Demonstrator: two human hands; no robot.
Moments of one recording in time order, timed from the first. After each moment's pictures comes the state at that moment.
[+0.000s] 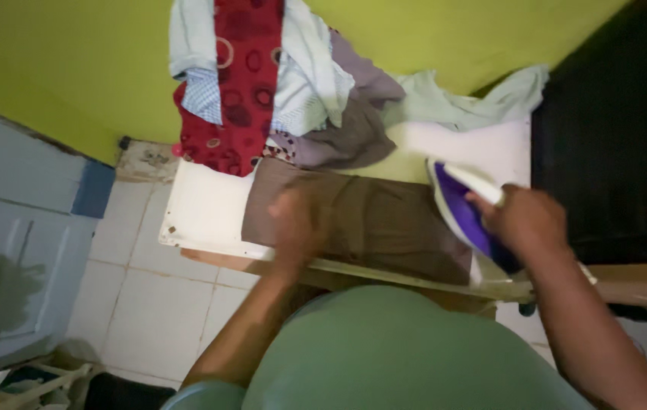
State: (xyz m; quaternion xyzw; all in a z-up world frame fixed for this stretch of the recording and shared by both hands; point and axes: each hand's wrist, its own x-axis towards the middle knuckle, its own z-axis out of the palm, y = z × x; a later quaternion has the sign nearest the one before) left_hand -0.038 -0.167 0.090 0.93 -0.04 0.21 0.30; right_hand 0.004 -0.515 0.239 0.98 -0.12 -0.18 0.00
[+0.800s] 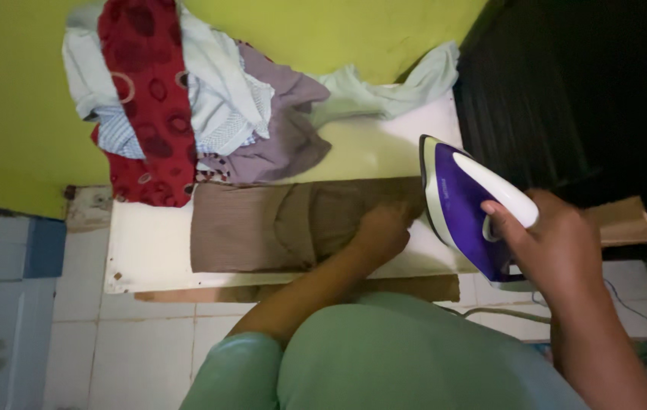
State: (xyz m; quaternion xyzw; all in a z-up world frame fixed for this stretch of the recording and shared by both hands) left_hand -0.015 -0.407 0.054 0.88 -0.31 -0.04 0.35; right_hand -0.101 -0.577 0.305 0.96 -0.17 0.04 -0.20
